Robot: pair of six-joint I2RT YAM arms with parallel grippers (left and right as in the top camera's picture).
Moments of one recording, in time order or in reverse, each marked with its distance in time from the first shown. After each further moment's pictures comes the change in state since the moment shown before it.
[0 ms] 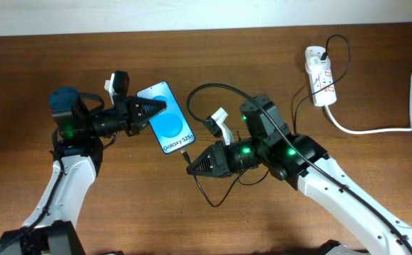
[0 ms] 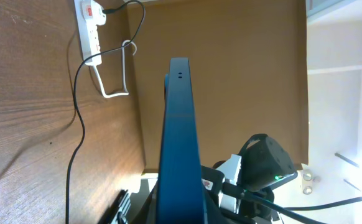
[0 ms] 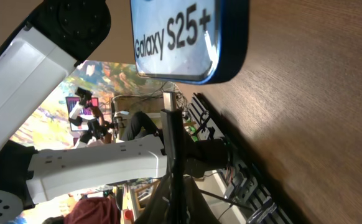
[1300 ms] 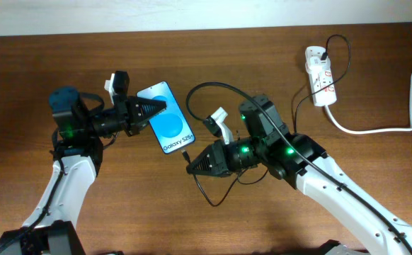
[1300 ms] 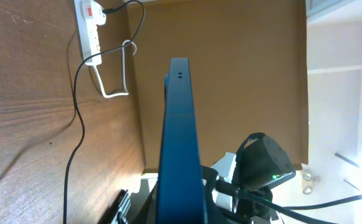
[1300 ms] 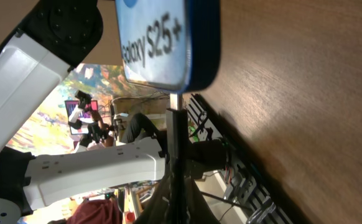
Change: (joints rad) left arm 0.000 0.000 0.000 0.000 0.000 0.000; right arm 0.000 0.010 0.000 -0.003 0.010 0.012
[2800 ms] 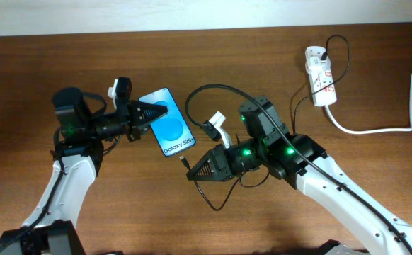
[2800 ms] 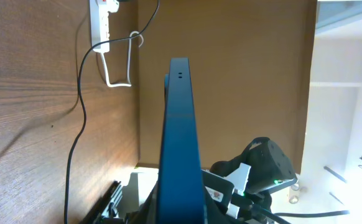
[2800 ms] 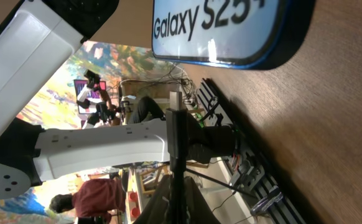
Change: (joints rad) left arm 0.000 0.002 0.000 -0.154 0.000 0.046; right arm 0.000 0.001 0.000 -0.031 -0.083 -0.073
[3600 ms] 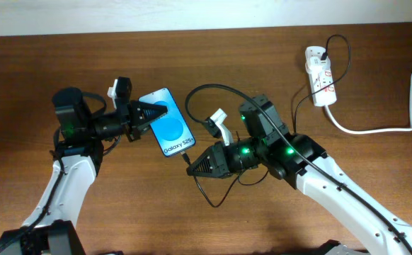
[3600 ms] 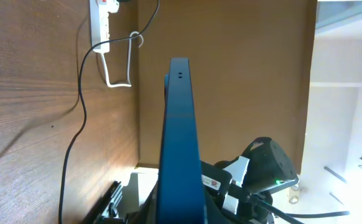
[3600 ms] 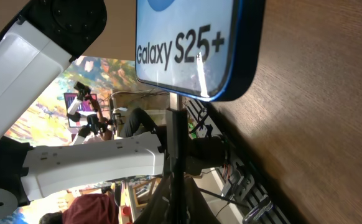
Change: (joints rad) left arm 0.000 0.000 0.000 0.000 0.000 0.000; right arm 0.000 0.000 0.000 0.024 0.065 0.031
